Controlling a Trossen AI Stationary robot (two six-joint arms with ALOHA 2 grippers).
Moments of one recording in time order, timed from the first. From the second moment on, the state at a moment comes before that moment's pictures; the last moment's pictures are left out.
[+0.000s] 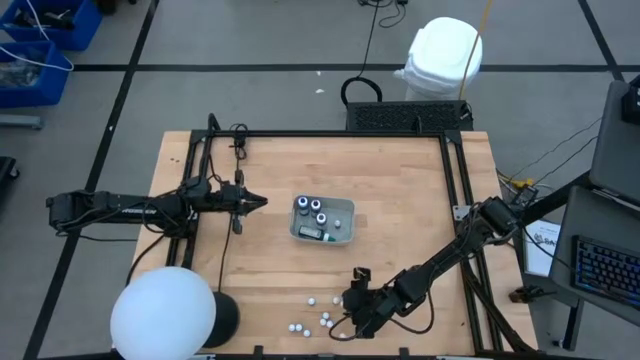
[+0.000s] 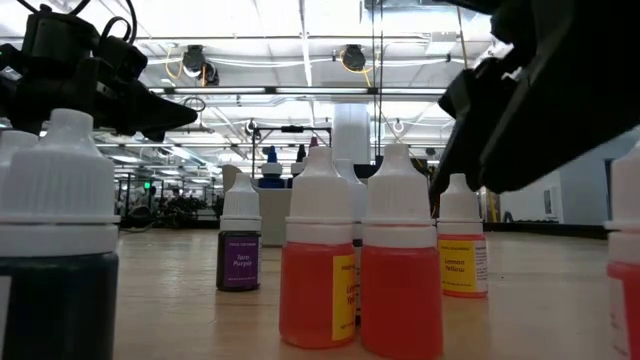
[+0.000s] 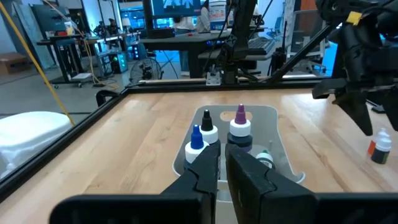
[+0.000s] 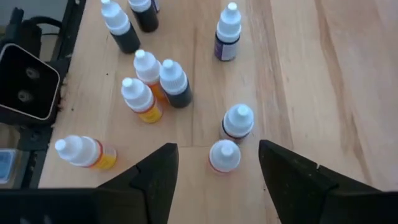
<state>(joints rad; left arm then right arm) 0.29 0.79 0.01 0.74 0.26 0.07 0.65 1.92 1.15 -0.14 0.34 0.56</state>
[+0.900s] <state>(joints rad) 0.29 0.79 0.01 0.73 0.26 0.07 0.64 1.95 1.12 -0.07 0.42 0.59</state>
